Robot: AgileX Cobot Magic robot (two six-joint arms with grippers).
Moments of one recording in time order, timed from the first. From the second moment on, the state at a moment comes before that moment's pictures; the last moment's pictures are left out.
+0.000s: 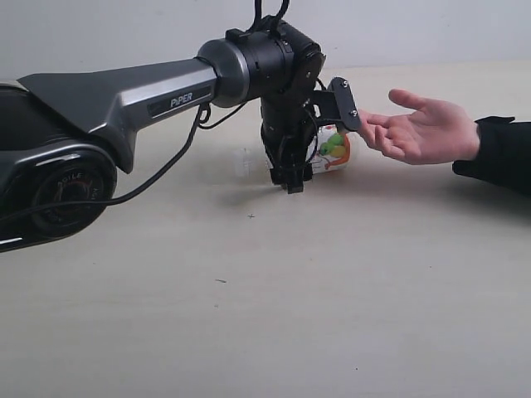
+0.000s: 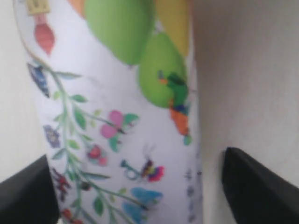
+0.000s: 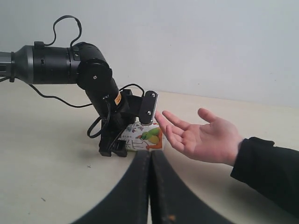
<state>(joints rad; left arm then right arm) -0.63 2.56 -2.23 0.19 1.04 0.65 0.22 0.10 -0.40 0.29 0.64 -0.21</state>
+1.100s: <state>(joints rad) -0.63 2.25 -2.23 0.11 1.18 0.06 0.22 0.10 -0.40 0.29 0.64 -0.21</state>
